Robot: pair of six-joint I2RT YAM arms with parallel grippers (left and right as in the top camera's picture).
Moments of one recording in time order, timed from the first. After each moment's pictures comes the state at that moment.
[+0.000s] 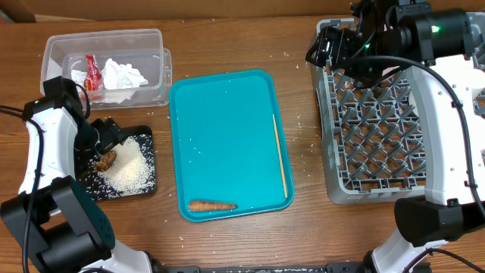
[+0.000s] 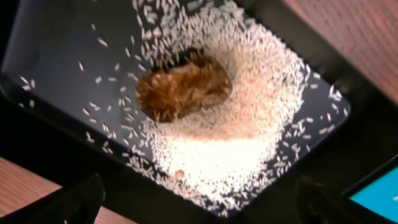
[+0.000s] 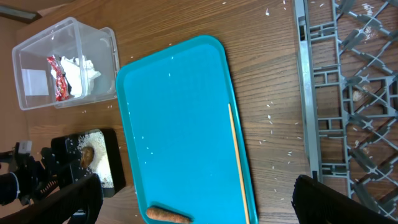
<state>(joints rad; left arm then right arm) 0.39 1.76 1.34 -1.13 -0.04 -0.40 0.15 1.85 2.20 -1.46 -0.36 0.38</state>
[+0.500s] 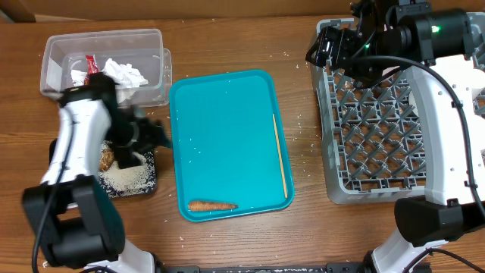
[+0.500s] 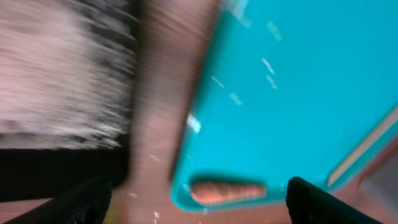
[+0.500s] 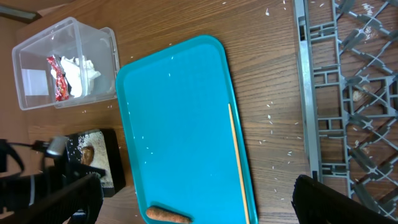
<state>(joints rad) 0.14 1.76 1.34 -1.27 0.30 -0.21 0.15 1.85 2.20 -1.46 -0.36 0.38</state>
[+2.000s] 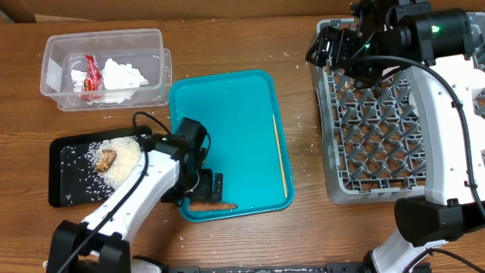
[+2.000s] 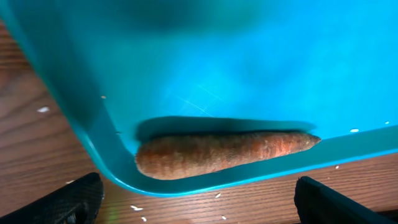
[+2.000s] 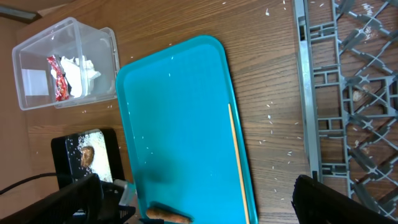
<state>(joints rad) -0.35 1.50 0.90 -1.05 0.16 -0.34 0.15 1.85 2.20 -1.46 -0.36 0.38</state>
